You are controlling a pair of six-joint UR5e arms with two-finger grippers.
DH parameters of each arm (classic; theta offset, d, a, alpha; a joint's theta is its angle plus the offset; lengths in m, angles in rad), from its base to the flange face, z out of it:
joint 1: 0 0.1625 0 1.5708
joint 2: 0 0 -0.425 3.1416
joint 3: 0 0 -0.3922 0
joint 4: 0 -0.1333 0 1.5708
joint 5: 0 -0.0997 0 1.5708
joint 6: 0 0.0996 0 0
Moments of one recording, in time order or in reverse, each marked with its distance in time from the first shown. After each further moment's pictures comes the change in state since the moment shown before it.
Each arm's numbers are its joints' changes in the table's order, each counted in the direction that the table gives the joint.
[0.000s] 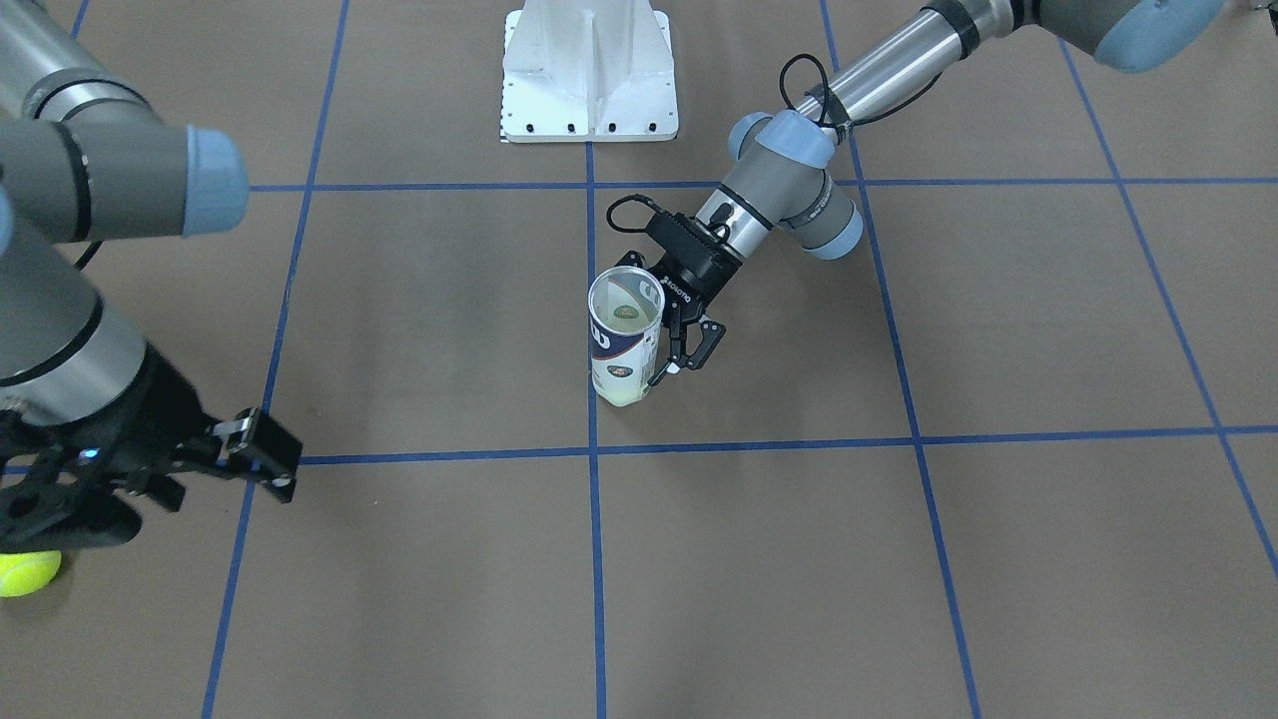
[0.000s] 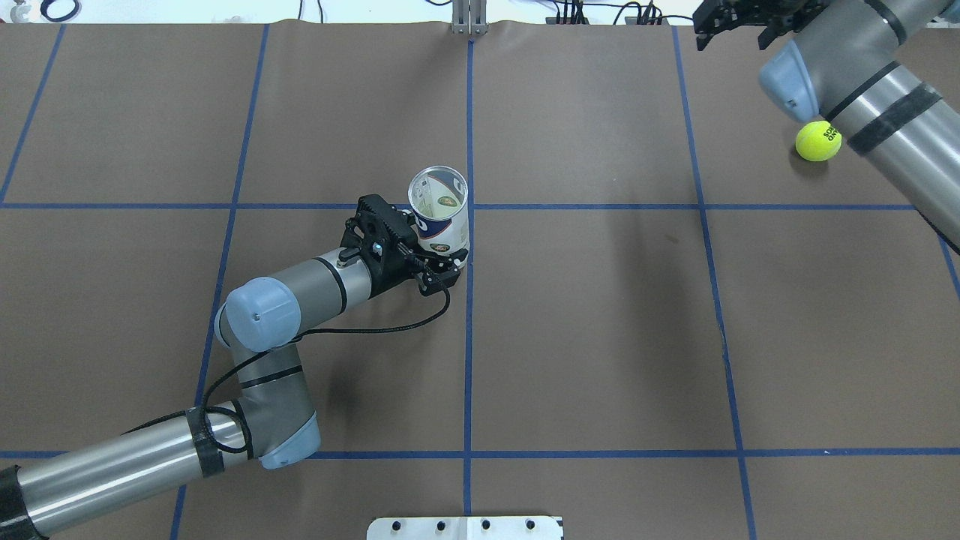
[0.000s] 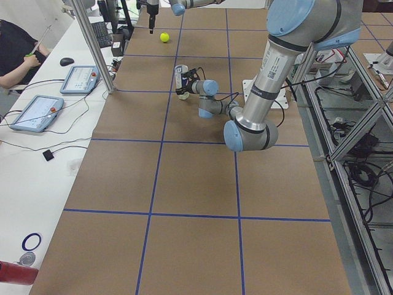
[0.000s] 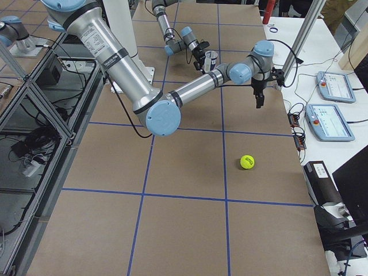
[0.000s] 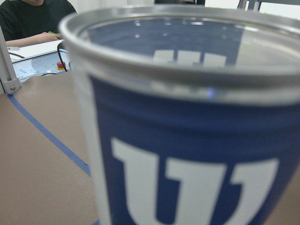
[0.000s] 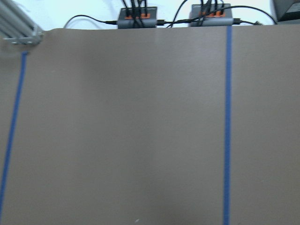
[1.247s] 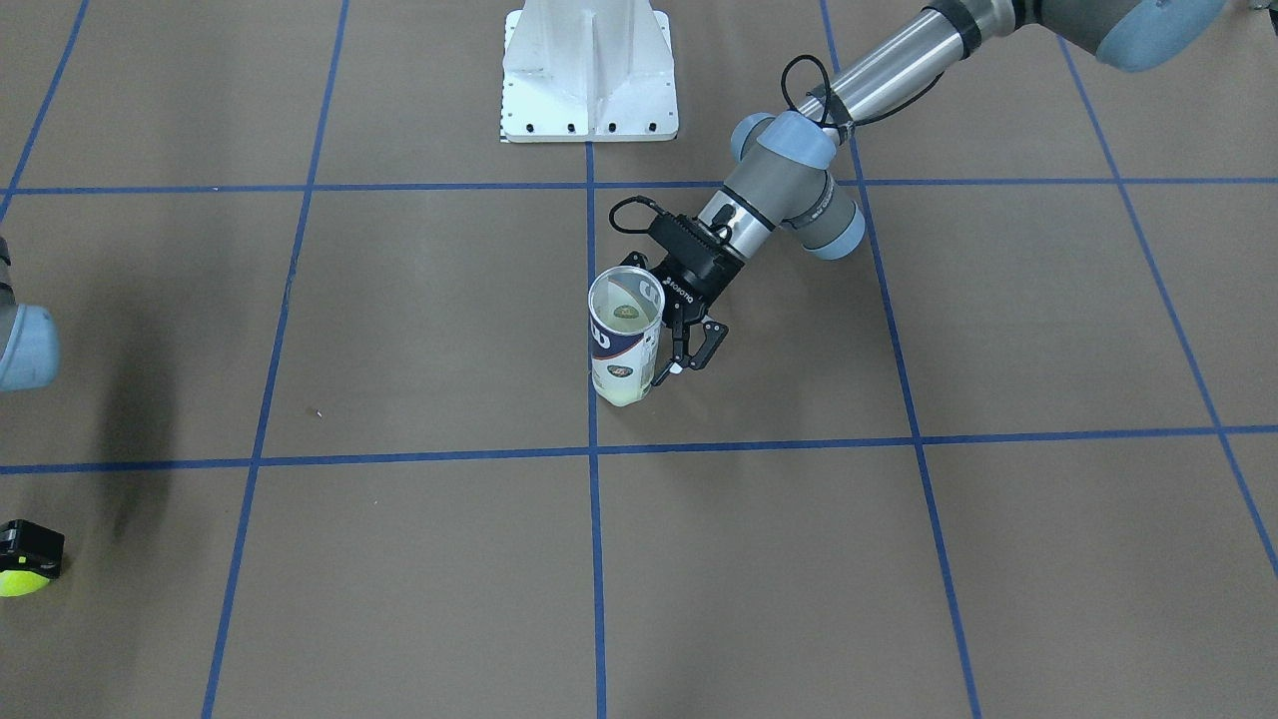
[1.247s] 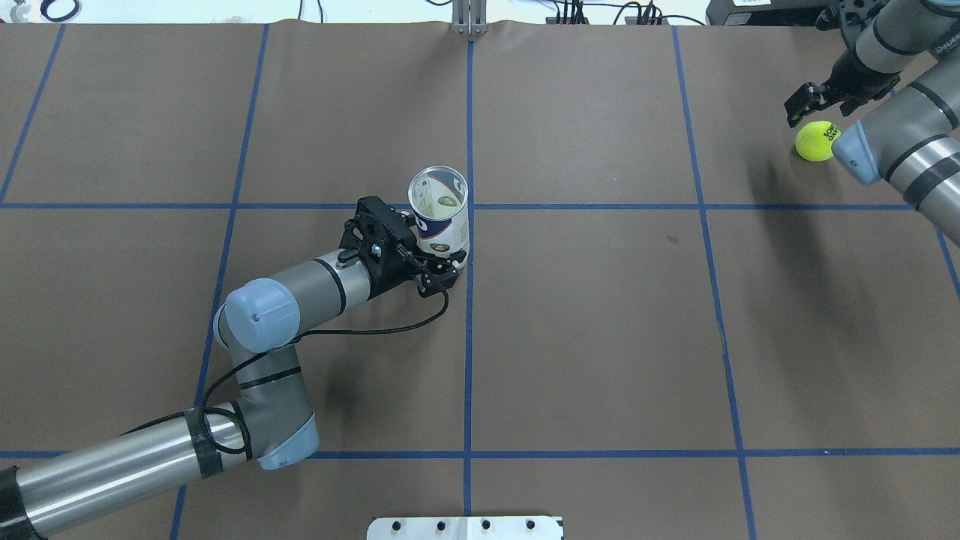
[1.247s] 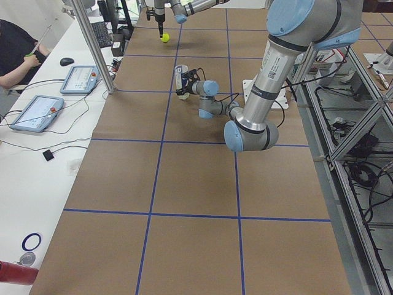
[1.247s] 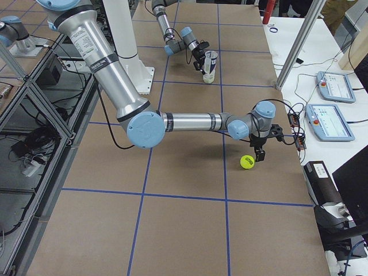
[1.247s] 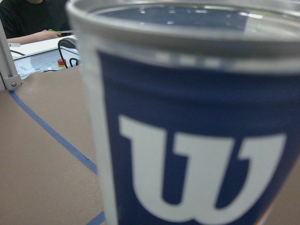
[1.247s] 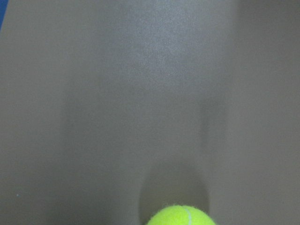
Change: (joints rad) left arm 0.002 0.003 -0.002 0.000 0.001 0.000; right arm 0.019 -0.141 0.254 -0.219 0.035 -0.243
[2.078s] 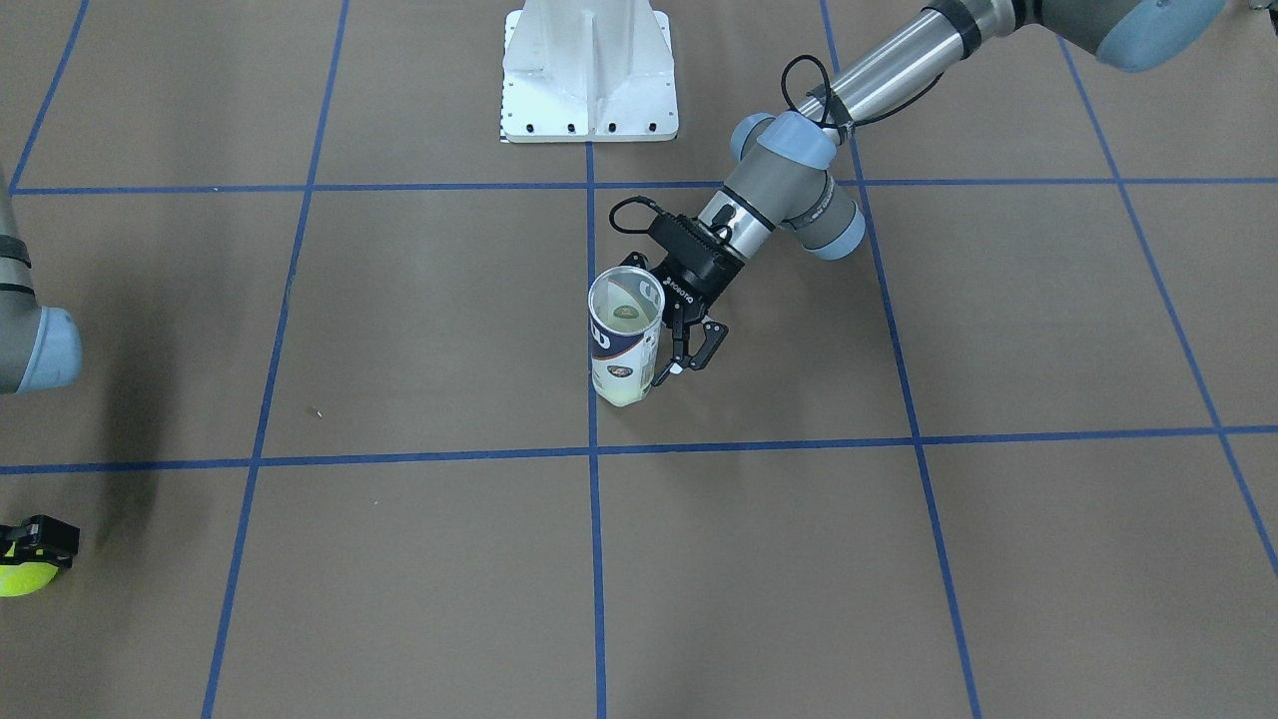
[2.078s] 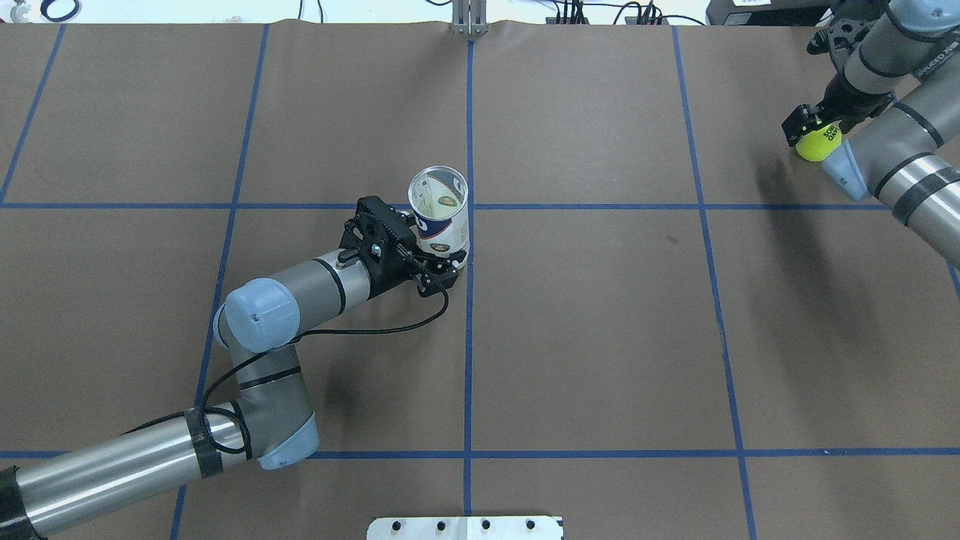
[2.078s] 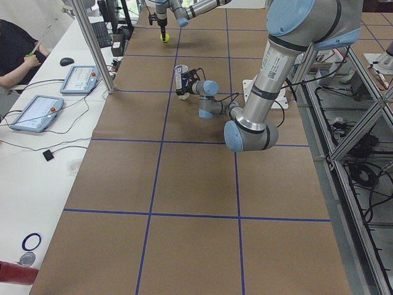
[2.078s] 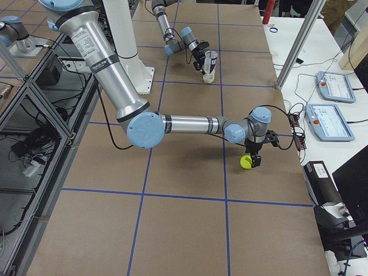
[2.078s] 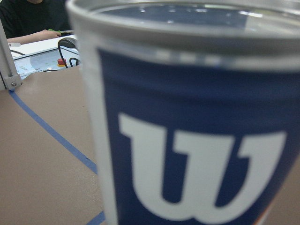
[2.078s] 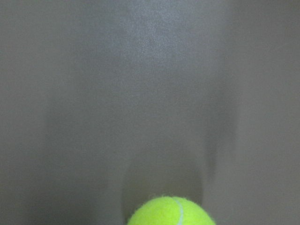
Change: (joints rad) left arm 0.000 0.000 0.000 0.000 0.000 0.001; right arm -0.036 -0.007 0.036 0.005 0.042 -0.014
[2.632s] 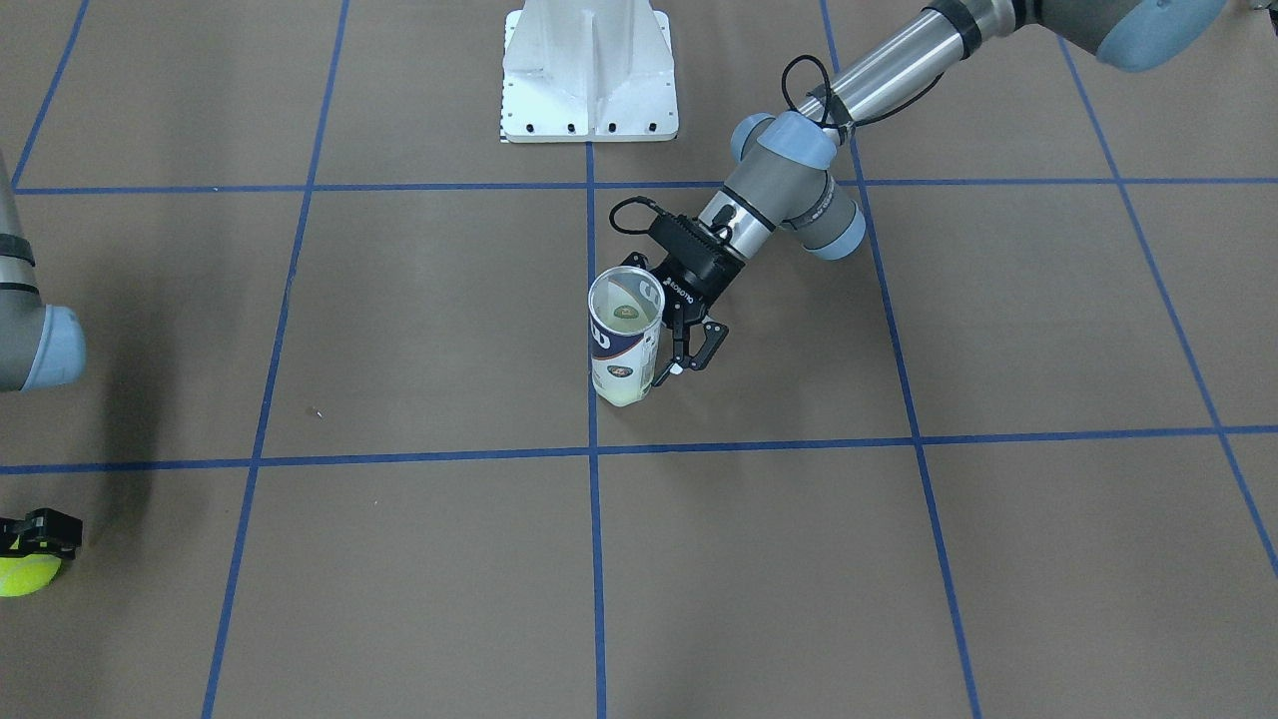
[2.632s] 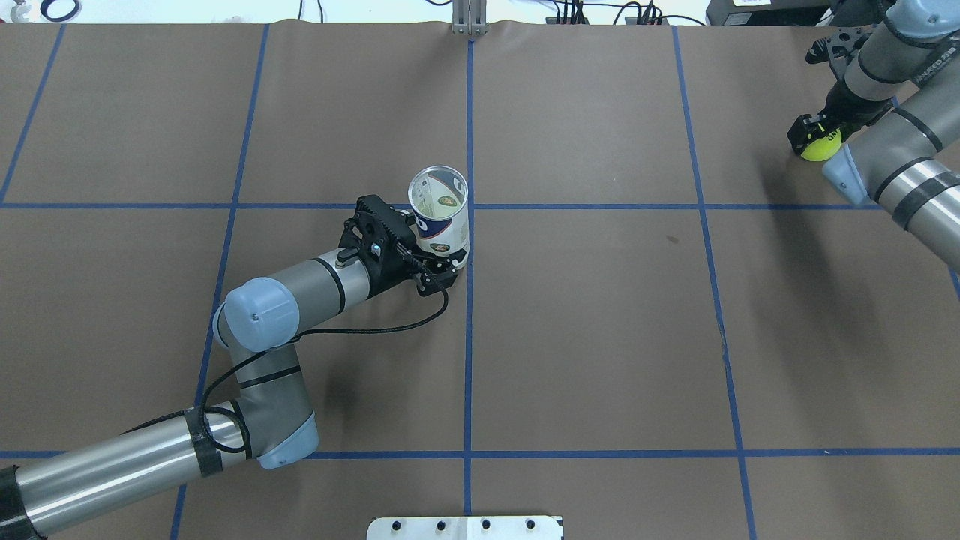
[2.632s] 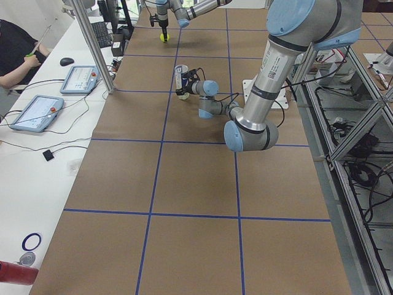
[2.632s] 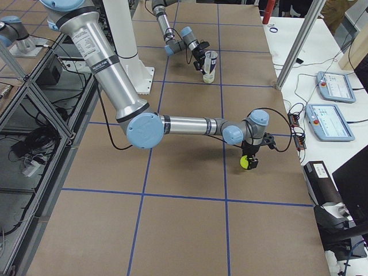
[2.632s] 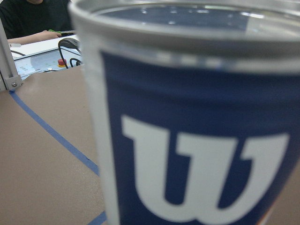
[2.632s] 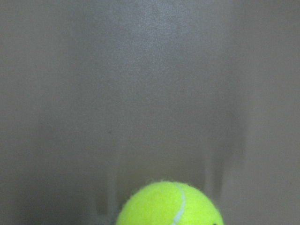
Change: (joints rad) left arm -0.002 0.000 0.000 0.000 0.000 0.002; right arm 0.003 -0.003 0.000 0.023 0.000 -0.059
